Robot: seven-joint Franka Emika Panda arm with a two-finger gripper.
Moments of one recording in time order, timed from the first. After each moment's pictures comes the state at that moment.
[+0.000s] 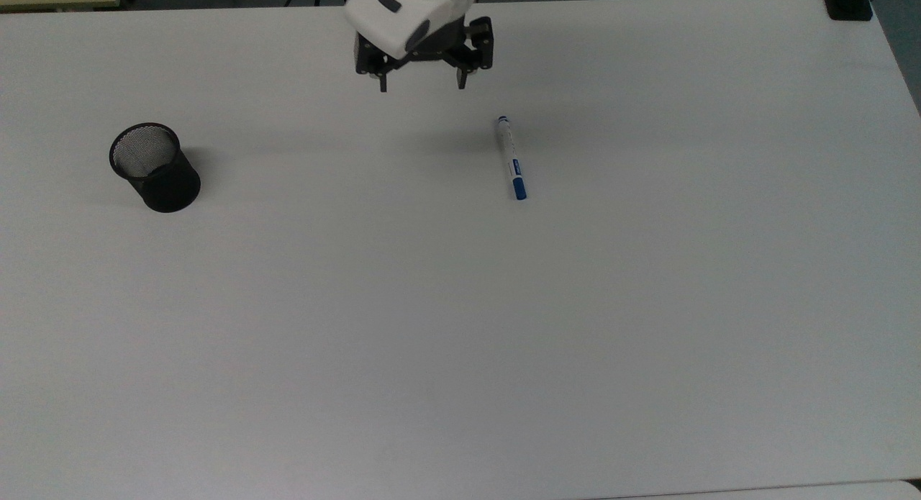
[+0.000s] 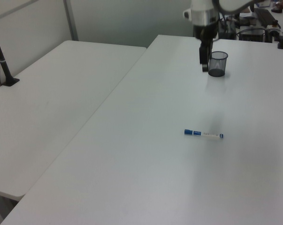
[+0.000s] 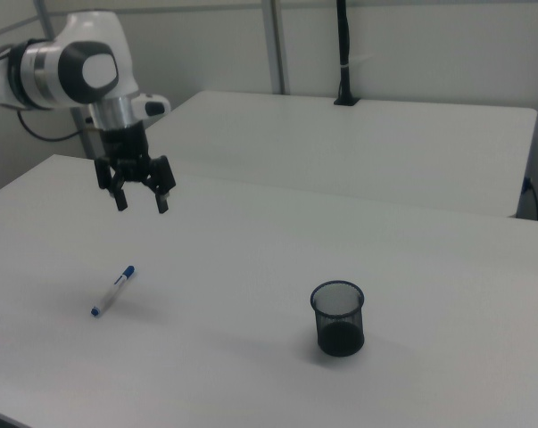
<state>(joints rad) 0.23 0.13 -0.06 -1.70 -0.08 1.70 0.03</state>
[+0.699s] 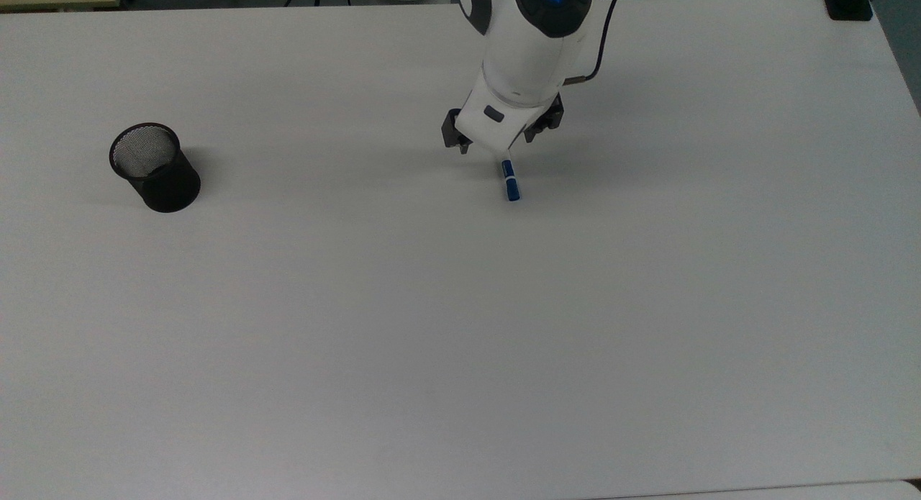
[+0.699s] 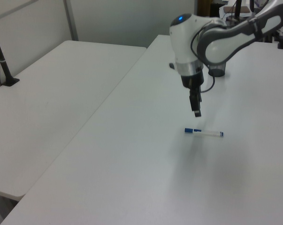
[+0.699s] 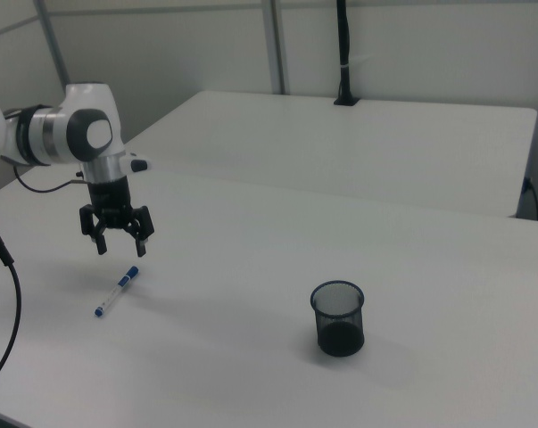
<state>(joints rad) 0.28 0.32 0.03 -1.74 -0.04 1.85 0.07</state>
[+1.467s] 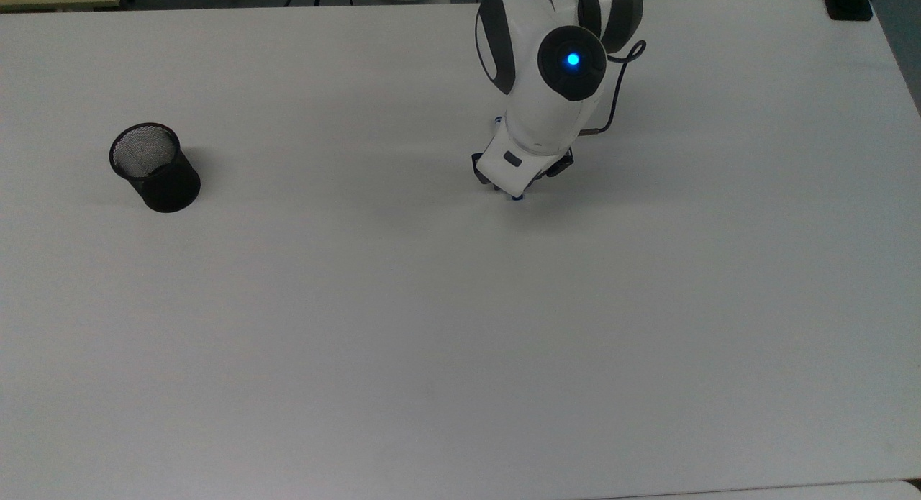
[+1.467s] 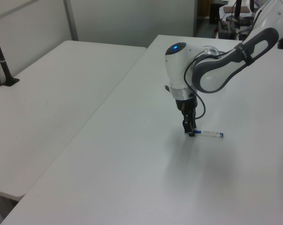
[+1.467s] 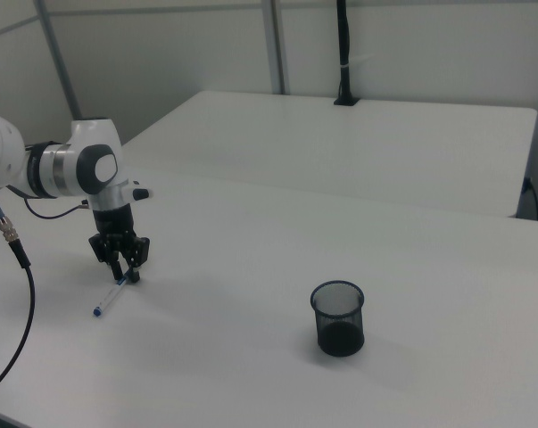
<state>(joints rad) 0.32 0.45 0.03 -1.76 -0.04 2.02 0.18</state>
